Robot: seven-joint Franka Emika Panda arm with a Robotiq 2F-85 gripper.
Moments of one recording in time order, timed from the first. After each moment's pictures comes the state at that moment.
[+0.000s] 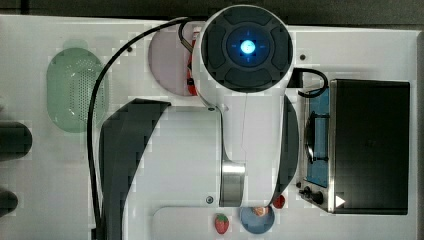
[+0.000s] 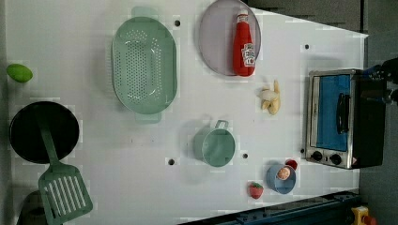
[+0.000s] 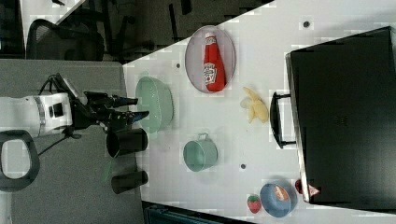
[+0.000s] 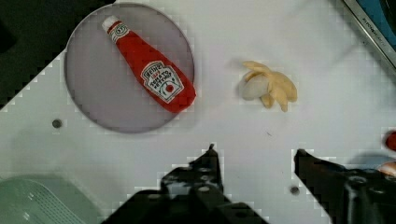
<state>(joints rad) -0.02 -0.02 0.02 -1.79 0.01 0.20 -0.06</state>
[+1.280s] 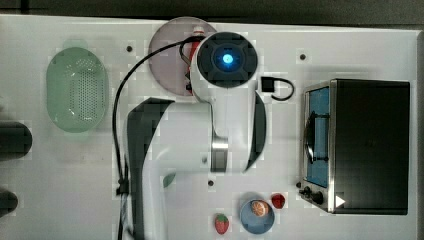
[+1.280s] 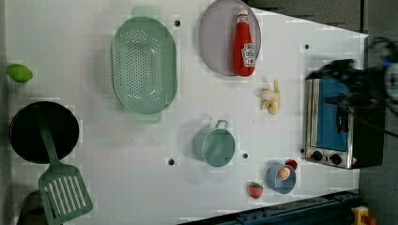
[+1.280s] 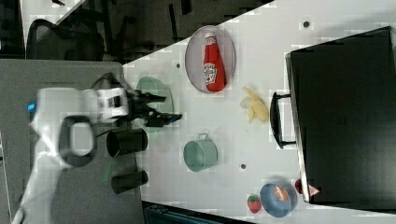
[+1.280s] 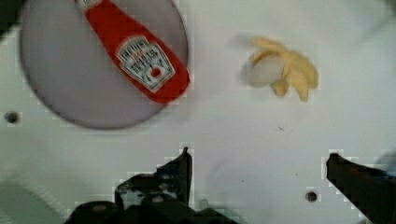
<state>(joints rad) -0.09 0.12 0.11 -1.96 0.02 0.45 -0.04</state>
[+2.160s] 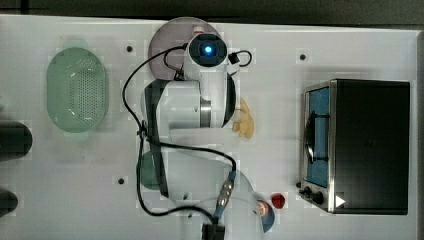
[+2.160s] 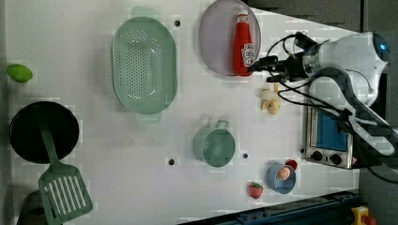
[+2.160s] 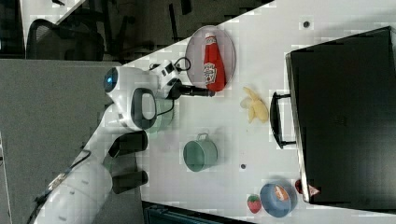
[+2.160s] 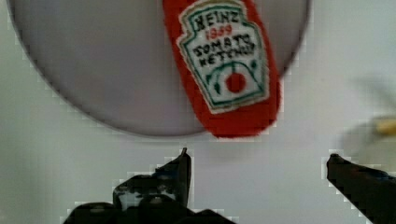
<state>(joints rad) -0.07 0.54 0.14 -1.85 0.01 0.73 -0.49</state>
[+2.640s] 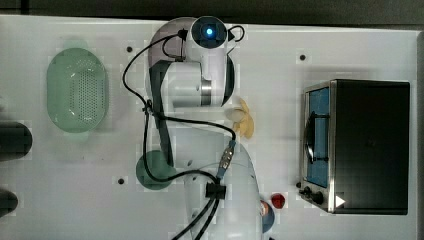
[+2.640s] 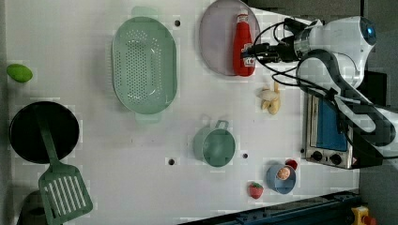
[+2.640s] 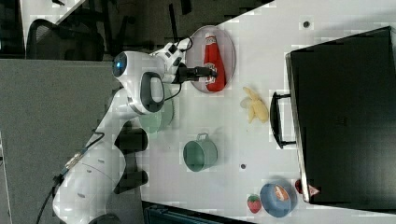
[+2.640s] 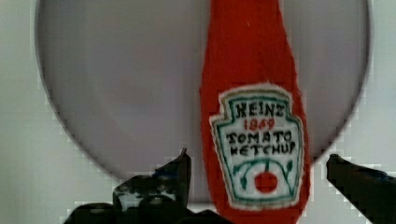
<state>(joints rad) -0.06 0.72 0.14 -1.64 -0.01 0.74 -0.68</state>
